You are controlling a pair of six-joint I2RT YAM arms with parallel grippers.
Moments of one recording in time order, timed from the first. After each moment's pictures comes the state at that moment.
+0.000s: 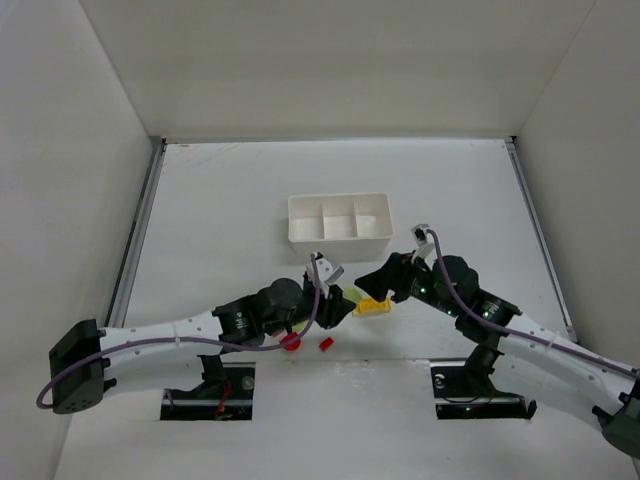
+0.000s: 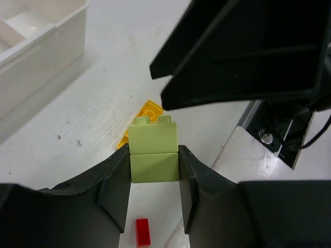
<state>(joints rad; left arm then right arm) -1.17 0.95 0.50 0.17 -0.13 -0.33 0.85 0.76 0.50 -0.01 -0.02 0.76</state>
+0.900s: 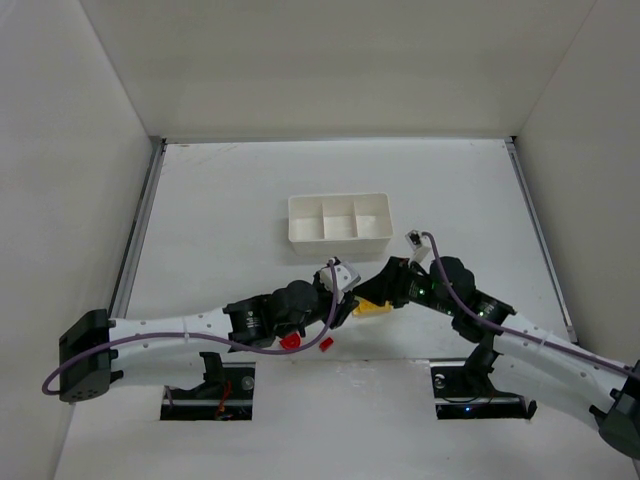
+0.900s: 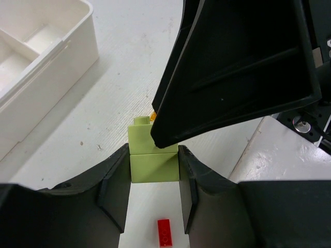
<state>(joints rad) -1.26 1.04 0.59 0.10 -0.26 -0.17 0.81 0.78 0.45 0.04 -0.18 0.90</state>
